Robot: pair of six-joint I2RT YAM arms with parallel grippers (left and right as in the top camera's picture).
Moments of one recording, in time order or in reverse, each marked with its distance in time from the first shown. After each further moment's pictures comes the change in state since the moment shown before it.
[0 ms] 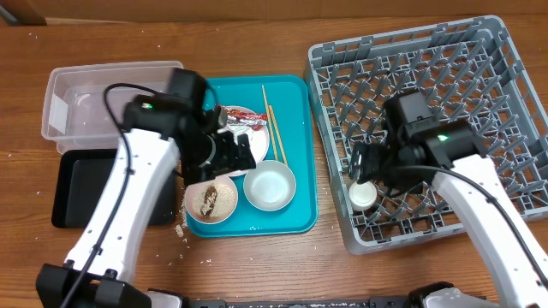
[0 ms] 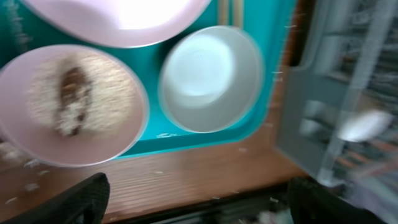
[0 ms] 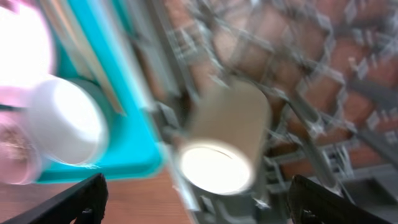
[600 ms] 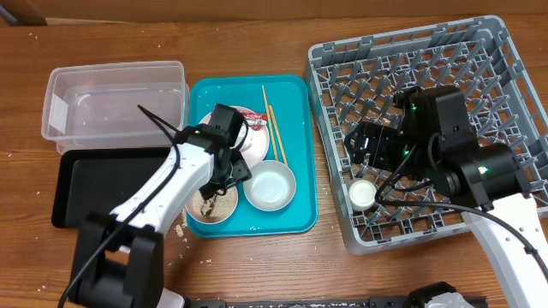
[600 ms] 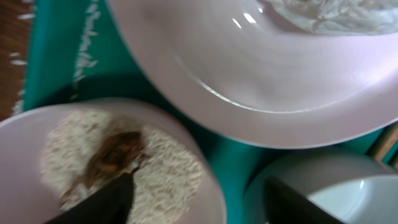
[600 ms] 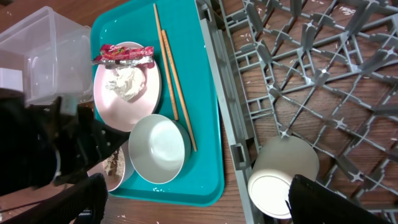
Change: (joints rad) left arm -0.108 0.124 -0.344 0.448 -0.374 -0.422; right arm 0.001 -0.170 0.063 0.139 -0.075 0.005
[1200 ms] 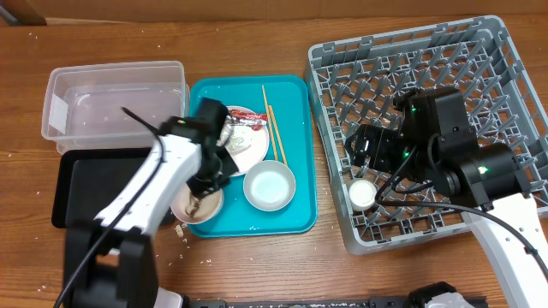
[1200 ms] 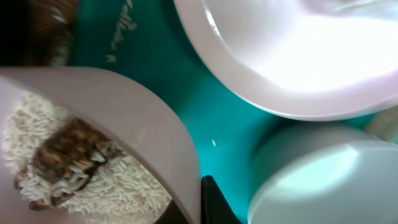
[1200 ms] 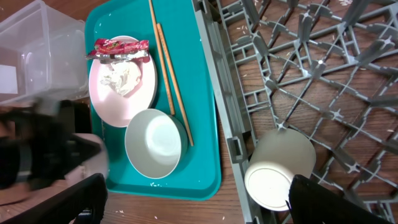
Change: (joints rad) left arm 0.101 -0.033 0.090 -0.197 0.109 0.011; right arm 0.000 0.000 0.000 -0.026 0.000 0.000
